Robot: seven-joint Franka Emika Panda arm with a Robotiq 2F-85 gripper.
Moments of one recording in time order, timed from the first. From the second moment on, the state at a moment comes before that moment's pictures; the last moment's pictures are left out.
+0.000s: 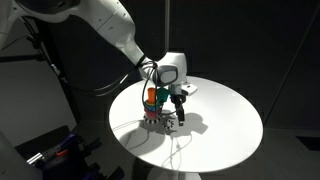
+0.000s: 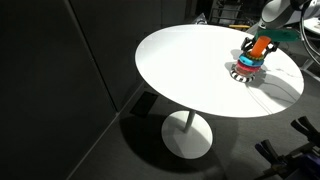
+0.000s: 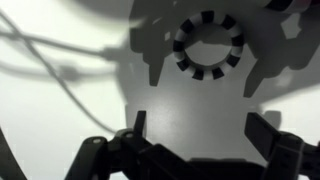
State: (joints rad) arm 0.02 0.66 -0.28 -1.86 0.04 2.52 0.51
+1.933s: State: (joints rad) arm 0.03 0.58 -0.26 -2.01 0.03 2.53 0.50
